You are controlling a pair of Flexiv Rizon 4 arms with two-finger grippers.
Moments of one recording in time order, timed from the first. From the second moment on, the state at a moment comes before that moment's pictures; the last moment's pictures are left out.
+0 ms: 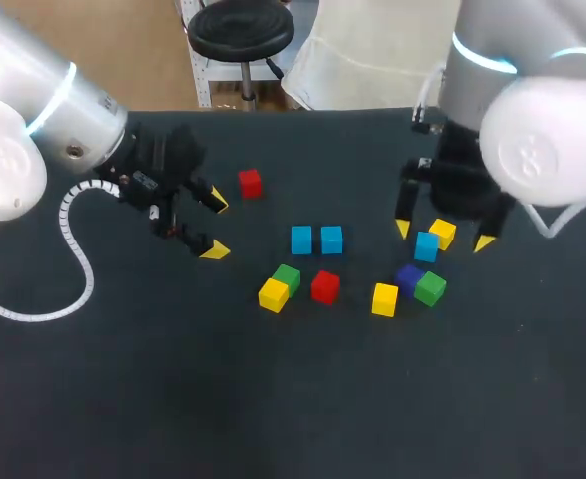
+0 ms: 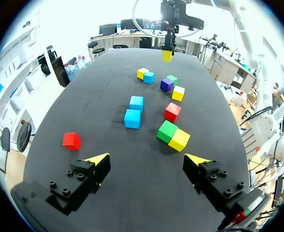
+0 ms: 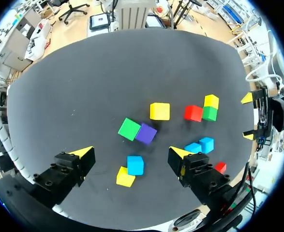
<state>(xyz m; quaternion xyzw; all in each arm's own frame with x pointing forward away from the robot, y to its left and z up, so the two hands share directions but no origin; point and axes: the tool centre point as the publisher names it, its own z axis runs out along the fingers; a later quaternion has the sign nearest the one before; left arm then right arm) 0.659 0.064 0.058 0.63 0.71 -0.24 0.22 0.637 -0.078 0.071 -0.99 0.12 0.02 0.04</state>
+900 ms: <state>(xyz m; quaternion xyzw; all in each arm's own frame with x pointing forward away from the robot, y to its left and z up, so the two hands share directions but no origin) 0.659 0.064 0.058 0.63 0.71 -0.24 0.22 0.673 -0.076 0.016 -0.99 0.11 0.02 0.06</state>
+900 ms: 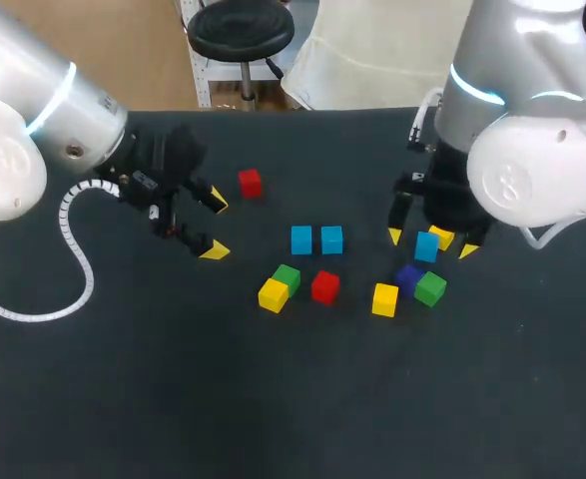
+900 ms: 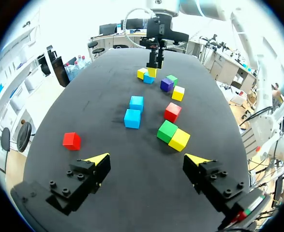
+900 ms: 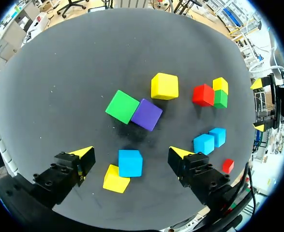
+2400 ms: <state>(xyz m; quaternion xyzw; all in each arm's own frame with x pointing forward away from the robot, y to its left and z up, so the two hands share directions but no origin) 0.659 0.064 0.058 0.63 0.71 -0.24 0.22 0.709 -0.074 -0.006 -0.99 0.11 0.02 0.02</state>
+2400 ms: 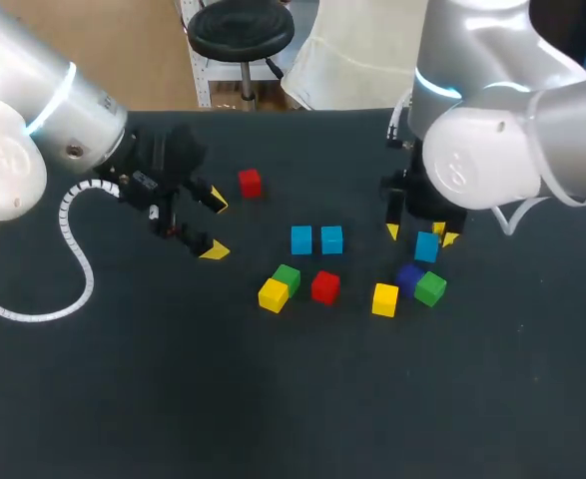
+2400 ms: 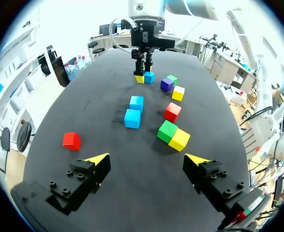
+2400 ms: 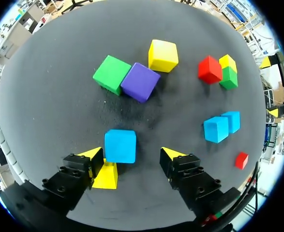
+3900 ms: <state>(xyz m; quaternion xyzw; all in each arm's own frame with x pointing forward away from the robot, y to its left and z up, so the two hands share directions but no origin) 0.659 0.064 0.058 0.63 0.71 -0.24 0.22 0.705 -0.086 -0.010 -0.99 0.15 0.02 0.00</state>
